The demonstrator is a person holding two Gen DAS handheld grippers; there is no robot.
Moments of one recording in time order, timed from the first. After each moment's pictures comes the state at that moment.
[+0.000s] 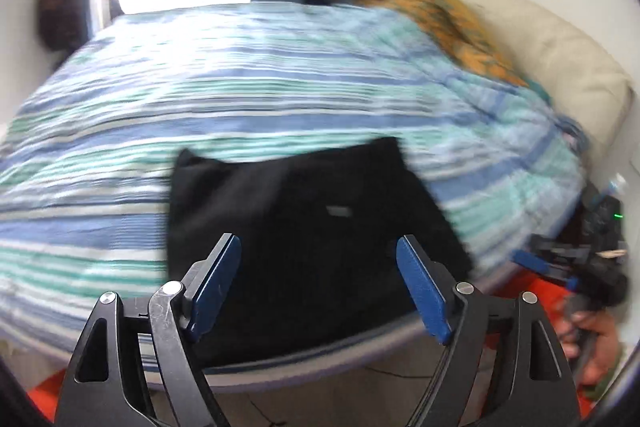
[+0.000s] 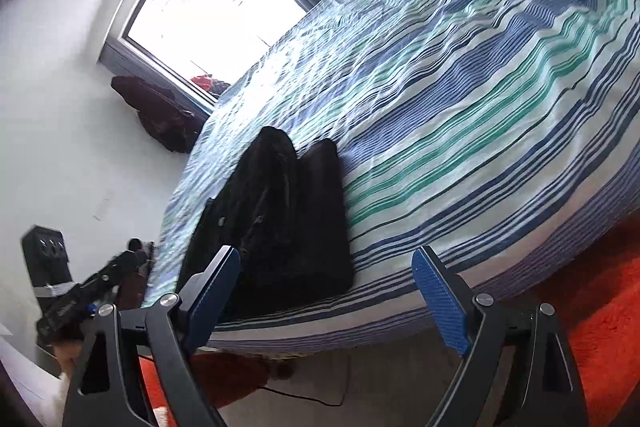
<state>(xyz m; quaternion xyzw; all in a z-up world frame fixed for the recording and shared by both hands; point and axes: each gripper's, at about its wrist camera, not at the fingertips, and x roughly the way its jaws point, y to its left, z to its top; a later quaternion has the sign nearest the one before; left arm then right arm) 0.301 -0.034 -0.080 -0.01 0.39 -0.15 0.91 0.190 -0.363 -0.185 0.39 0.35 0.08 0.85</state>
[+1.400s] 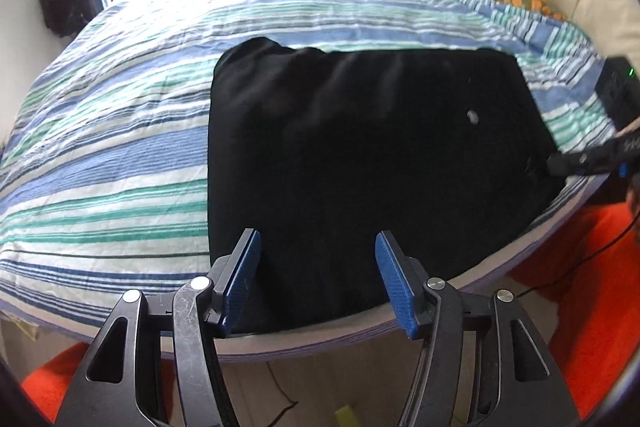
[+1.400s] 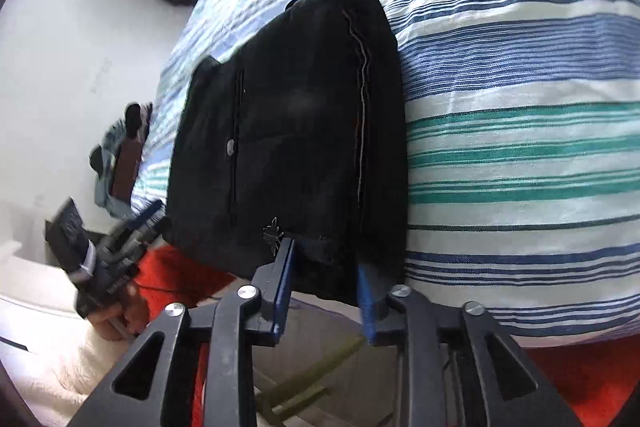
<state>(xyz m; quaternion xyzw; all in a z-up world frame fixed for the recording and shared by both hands) 0.288 -0.040 -0.157 0.06 0.47 -0.13 0.87 0.295 -0.323 -0.220 0.28 0.57 0.18 0.75</state>
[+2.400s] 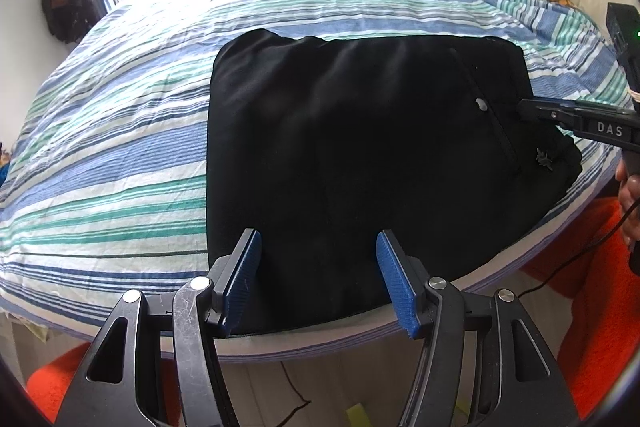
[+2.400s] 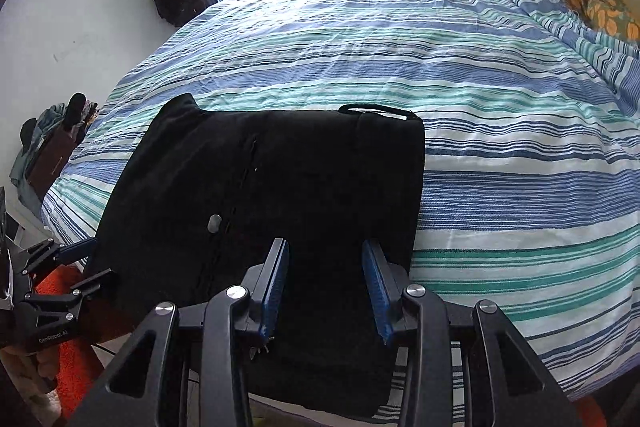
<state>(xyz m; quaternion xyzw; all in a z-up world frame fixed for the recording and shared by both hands) 0.291 -0.048 -0.159 0.08 0.47 -0.12 0.87 0.308 -0.277 -0.183 0.07 0.47 0.07 0.88</state>
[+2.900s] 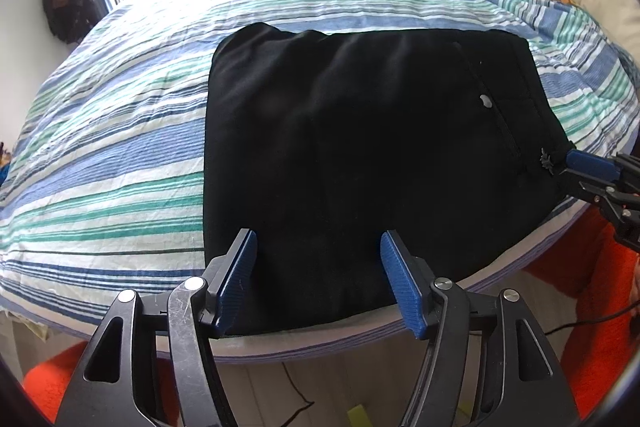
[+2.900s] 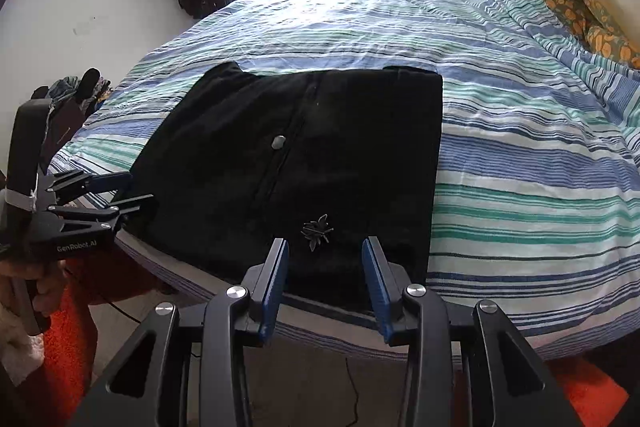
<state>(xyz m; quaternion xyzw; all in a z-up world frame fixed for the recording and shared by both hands) 0.290 -0.052 -0.166 0.08 0.47 -0.11 0.87 0.243 -0.251 -0.185 0.03 0.45 0.08 0.89</state>
